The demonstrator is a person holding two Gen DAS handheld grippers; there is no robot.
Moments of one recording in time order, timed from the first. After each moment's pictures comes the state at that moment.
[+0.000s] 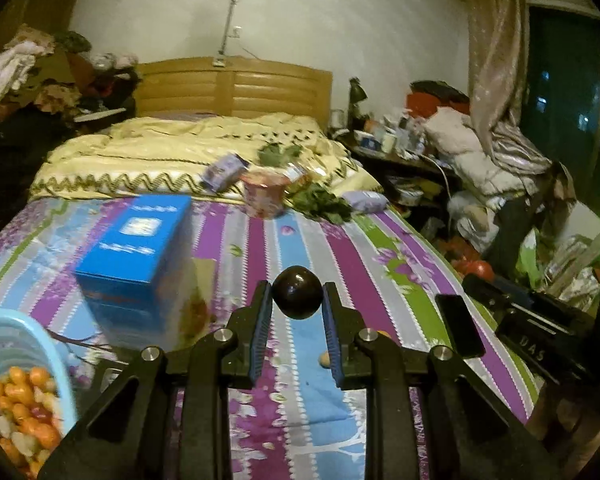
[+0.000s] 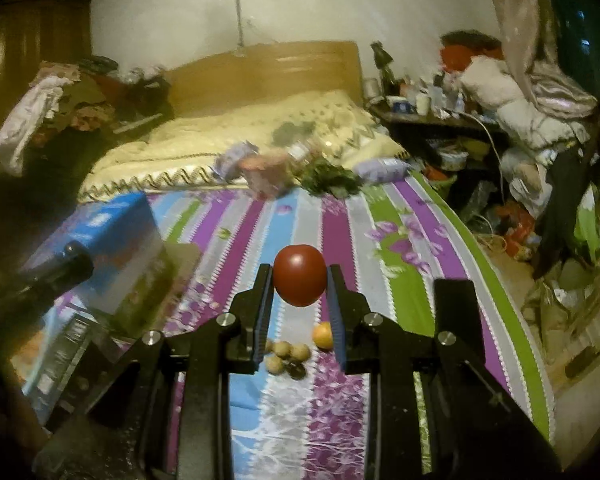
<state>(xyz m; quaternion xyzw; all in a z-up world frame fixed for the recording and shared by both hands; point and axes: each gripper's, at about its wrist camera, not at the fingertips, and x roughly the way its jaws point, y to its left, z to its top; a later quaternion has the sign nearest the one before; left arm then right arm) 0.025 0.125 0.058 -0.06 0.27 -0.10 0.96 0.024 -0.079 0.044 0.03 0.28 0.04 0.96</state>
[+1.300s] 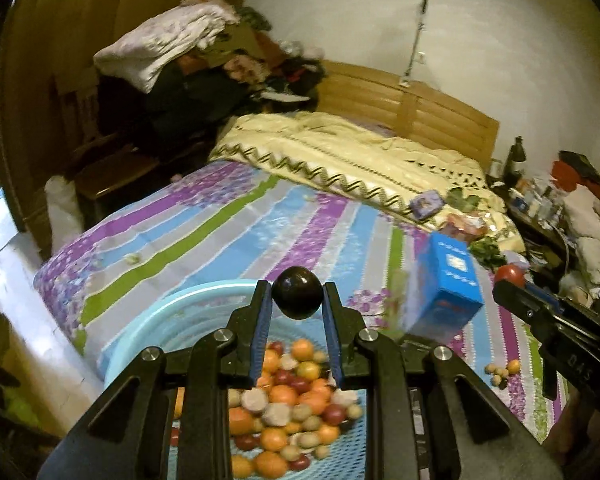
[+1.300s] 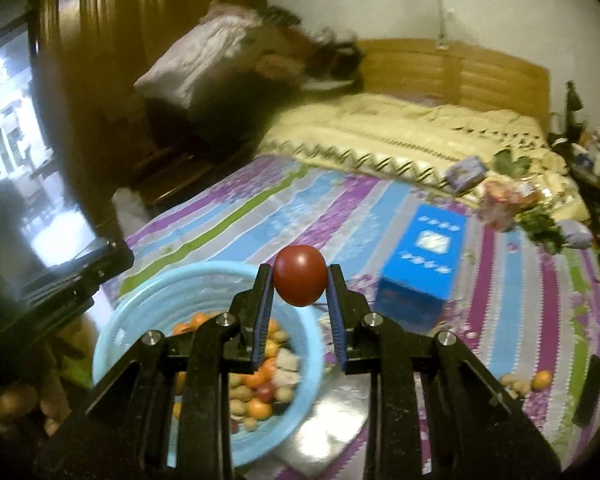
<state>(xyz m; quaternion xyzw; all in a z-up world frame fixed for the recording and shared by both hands) -0.101 0.421 0.107 -0.15 0.29 0.16 0.93 -0.008 0.201 0.097 -0.05 0.31 0.32 0.89</state>
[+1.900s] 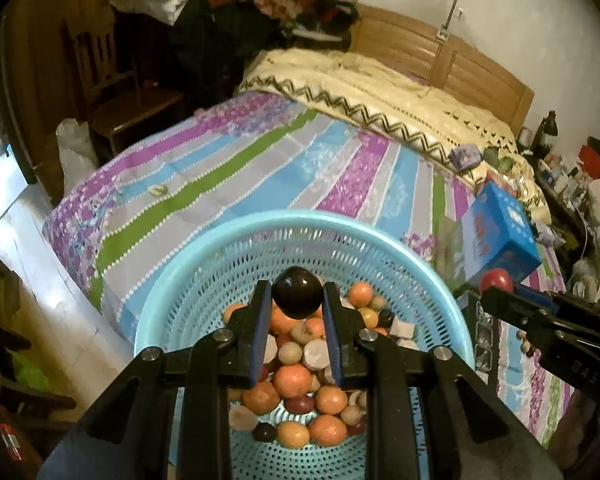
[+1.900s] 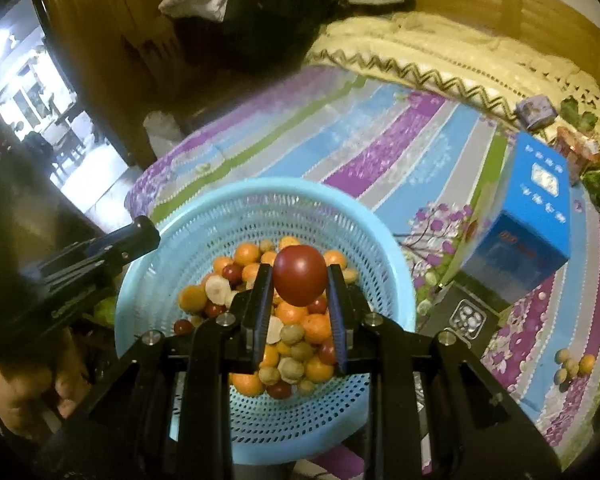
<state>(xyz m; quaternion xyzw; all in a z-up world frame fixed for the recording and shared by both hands) -0.101 0.481 0.041 -0.18 0.40 0.17 0.88 -0.004 0.270 0.044 -0.09 0.45 0.38 0.80</state>
